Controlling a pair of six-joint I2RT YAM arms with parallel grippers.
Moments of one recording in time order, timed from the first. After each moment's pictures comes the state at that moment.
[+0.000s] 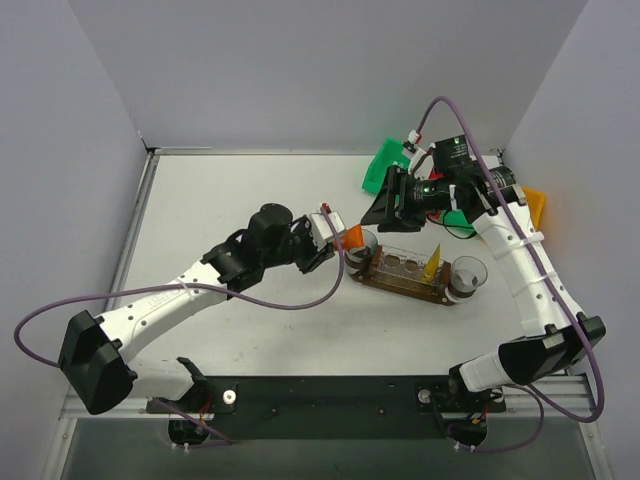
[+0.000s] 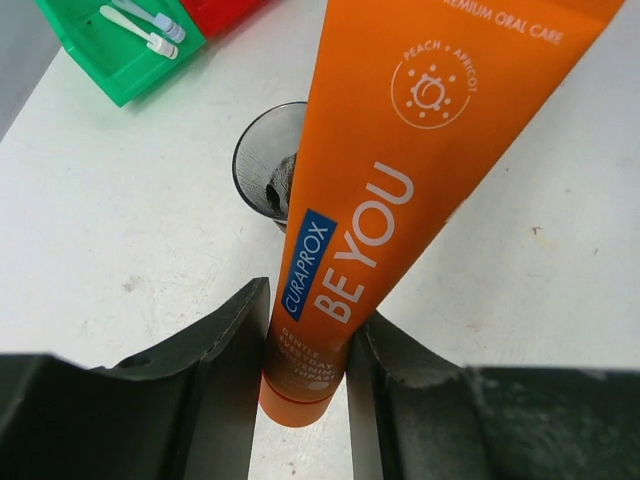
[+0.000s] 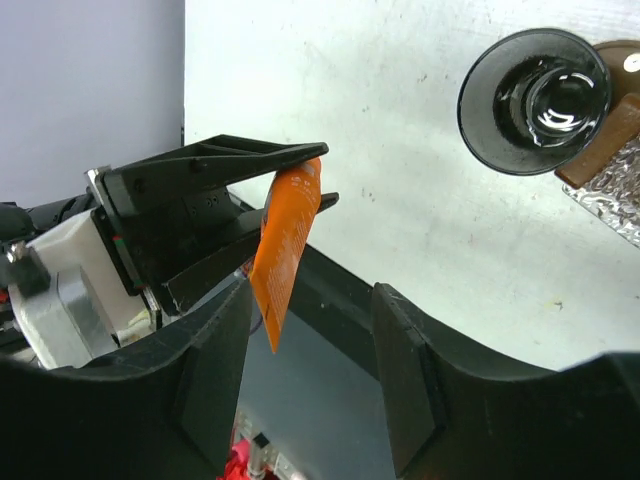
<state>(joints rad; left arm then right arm) -0.82 1.29 1.05 -0.17 0.21 0.29 0.35 1.46 1.66 -1.09 -0.58 0.50</state>
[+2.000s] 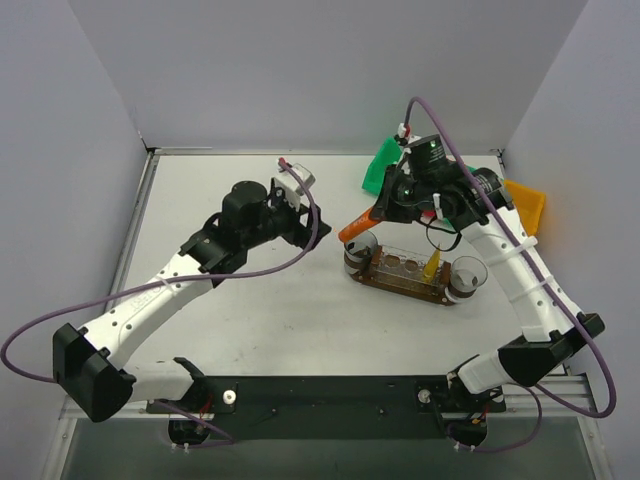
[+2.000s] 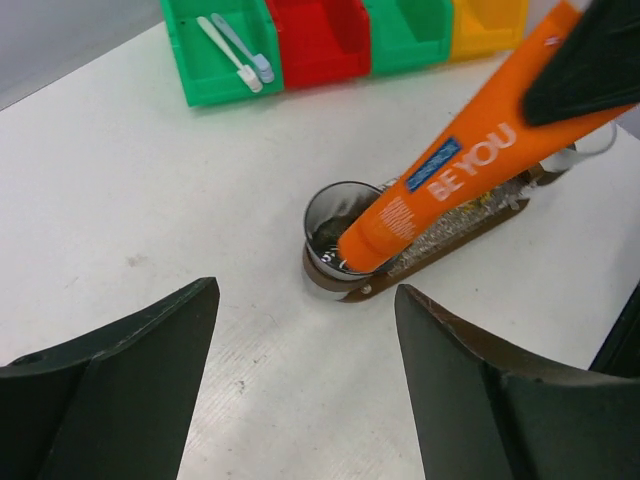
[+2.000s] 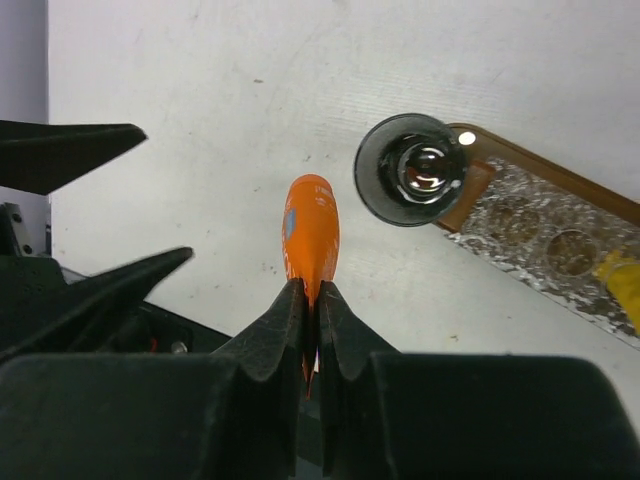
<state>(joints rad) -0.70 1.26 1.14 -0.17 0.18 -0.08 0.55 1.45 1.74 -1.07 -0.07 0.54</state>
